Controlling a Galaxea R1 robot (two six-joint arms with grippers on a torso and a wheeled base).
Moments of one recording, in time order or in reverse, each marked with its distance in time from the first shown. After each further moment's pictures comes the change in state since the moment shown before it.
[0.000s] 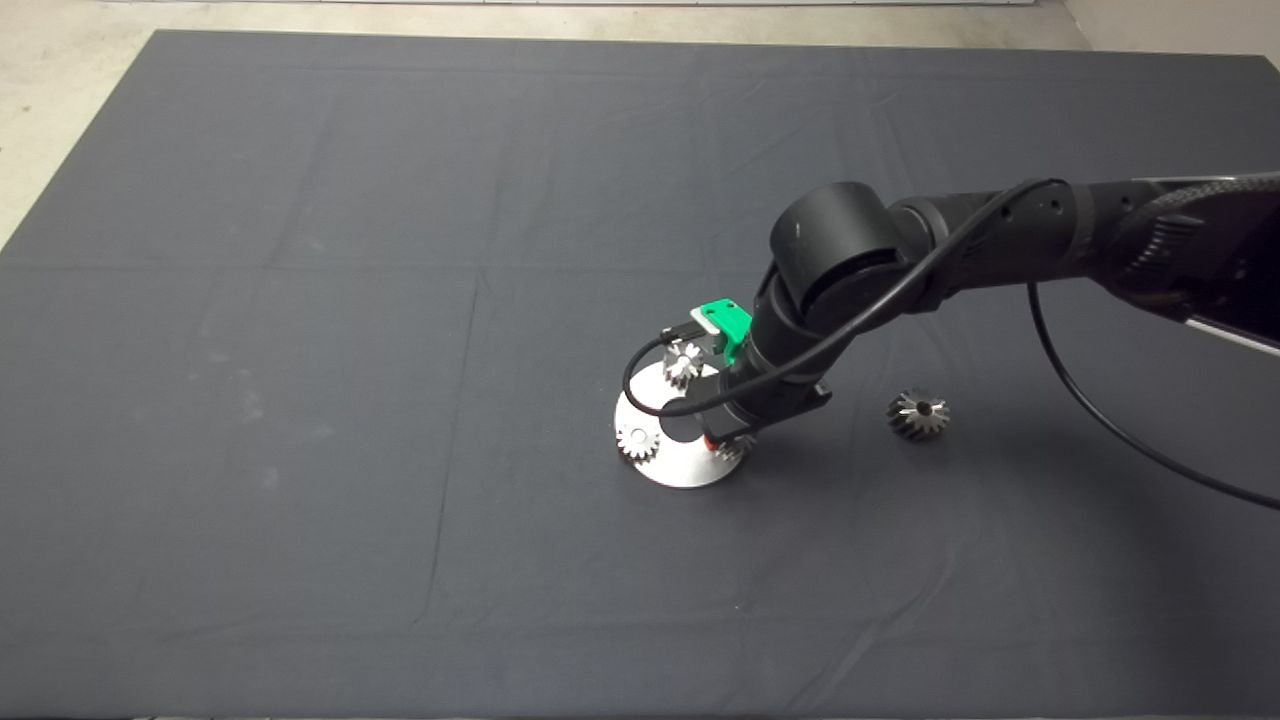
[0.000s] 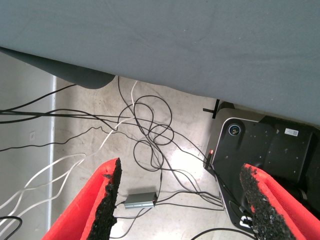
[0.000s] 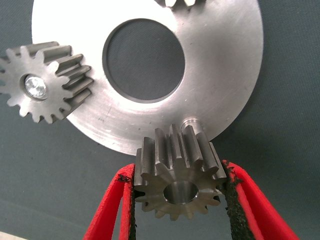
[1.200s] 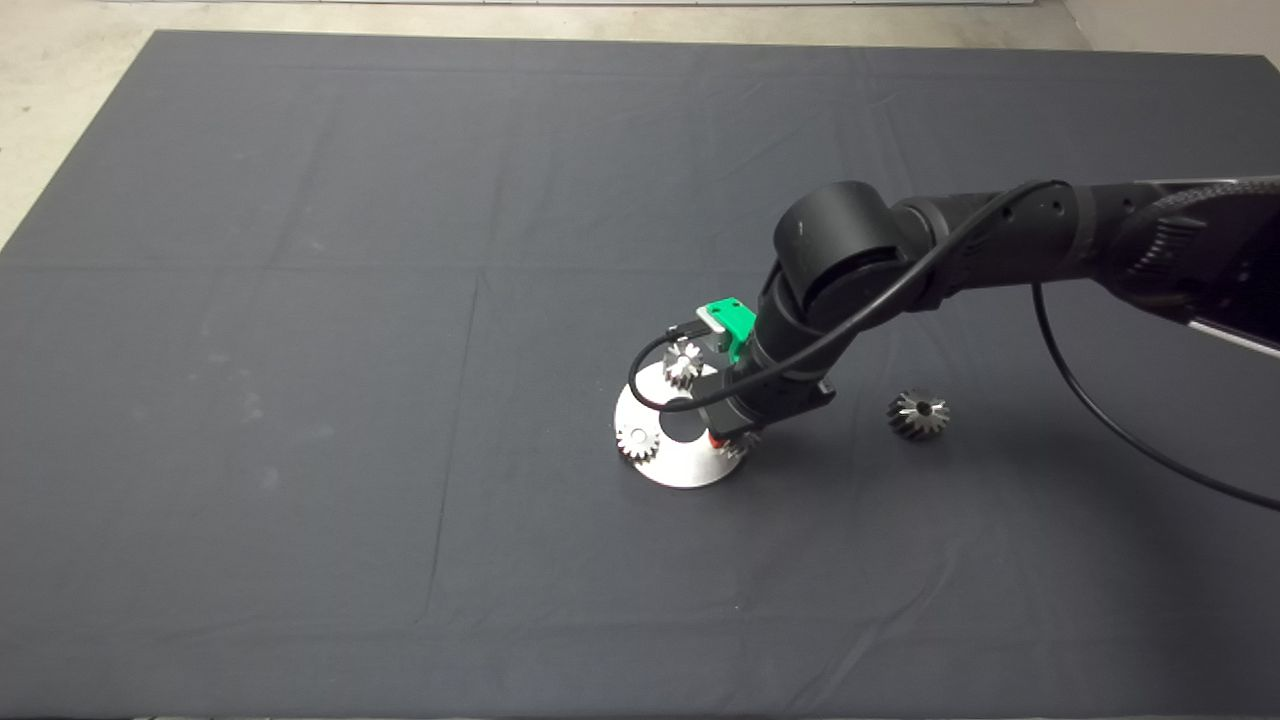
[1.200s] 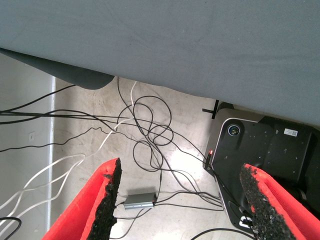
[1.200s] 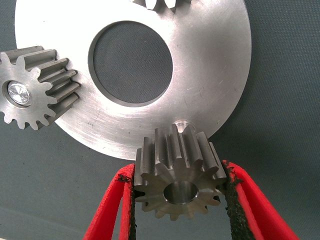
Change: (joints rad) left arm 0.000 0.001 0.000 0.000 -0.002 0.000; right arm -0.005 -0.008 -0.008 0.000 -0.001 -0.001
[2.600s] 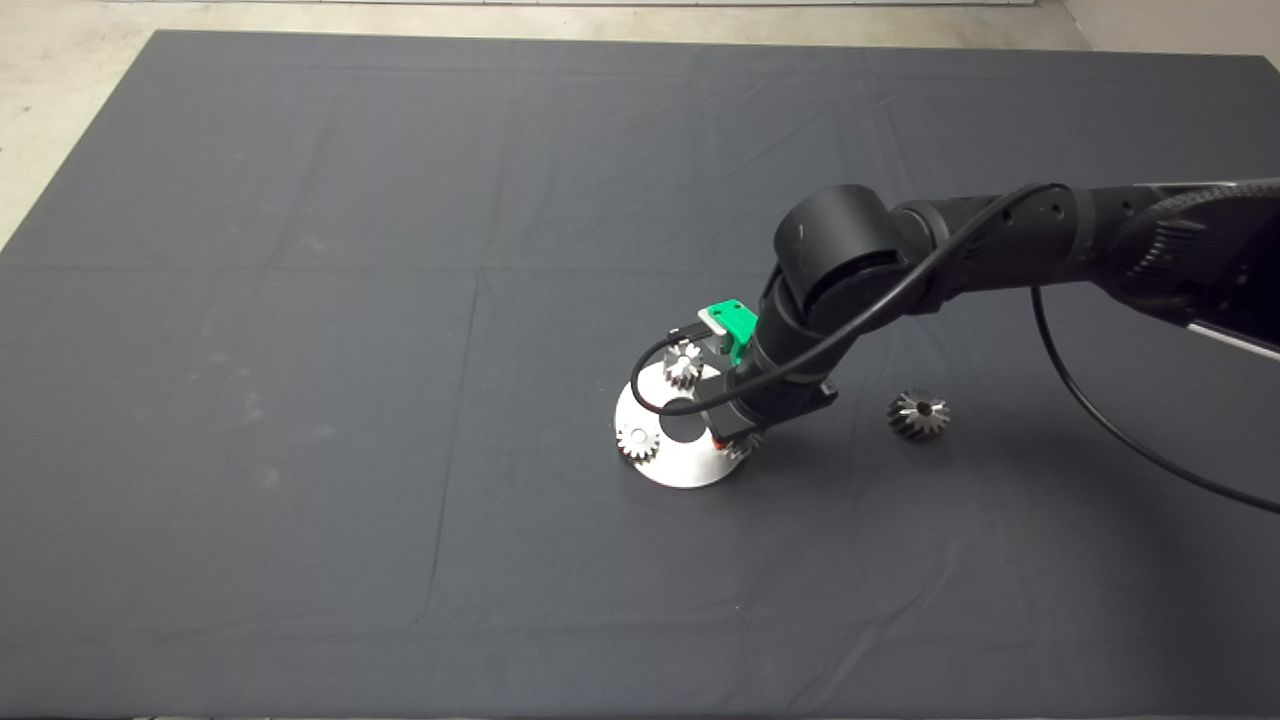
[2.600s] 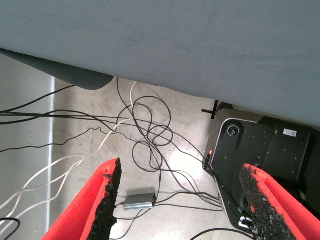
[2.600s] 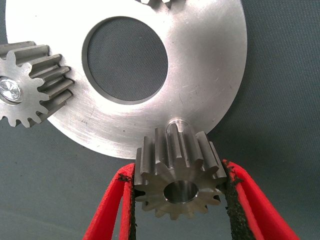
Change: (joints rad) left arm 0.000 -0.001 0.000 0.000 -0.003 0.000; right arm -0.005 0.000 0.004 -0.001 -0.010 -0.005
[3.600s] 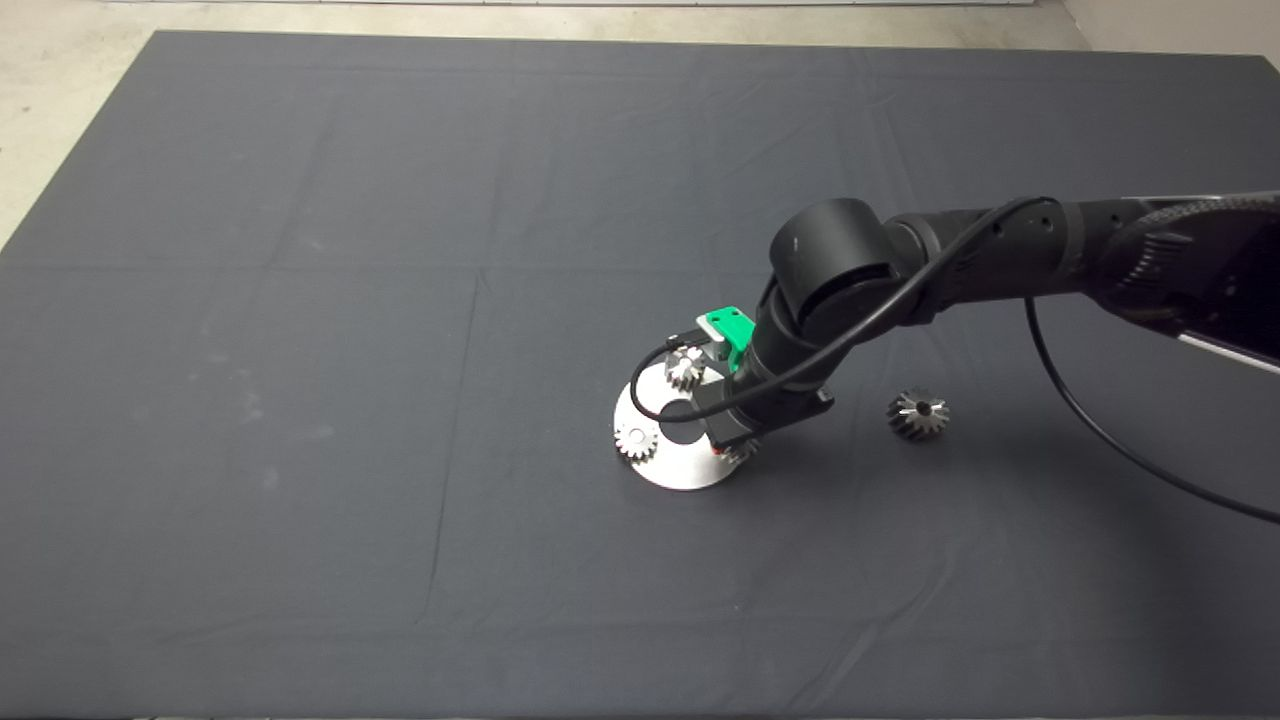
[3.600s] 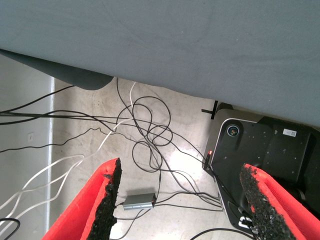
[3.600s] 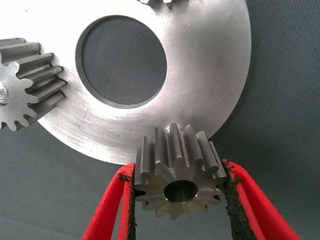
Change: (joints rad) left arm 0.000 0.000 0.000 0.000 -0.002 0.000; right arm -0.022 0.003 -0.003 -0.018 -0.004 0.000
